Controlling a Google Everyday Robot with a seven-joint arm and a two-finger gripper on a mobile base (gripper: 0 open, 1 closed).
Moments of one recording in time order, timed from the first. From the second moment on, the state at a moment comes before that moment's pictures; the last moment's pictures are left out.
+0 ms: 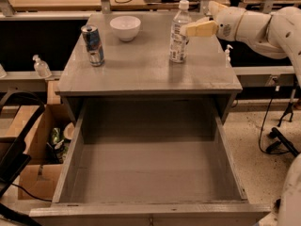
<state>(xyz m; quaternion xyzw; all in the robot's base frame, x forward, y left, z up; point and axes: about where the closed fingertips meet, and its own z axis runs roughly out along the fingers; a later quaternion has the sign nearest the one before) 0.786 -0.163 0.975 -0.35 0.63 0.27 0.65</state>
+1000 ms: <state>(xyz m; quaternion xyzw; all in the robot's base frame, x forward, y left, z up) 0.819 -0.112 0.917 -0.34 0.65 0.33 0.59</state>
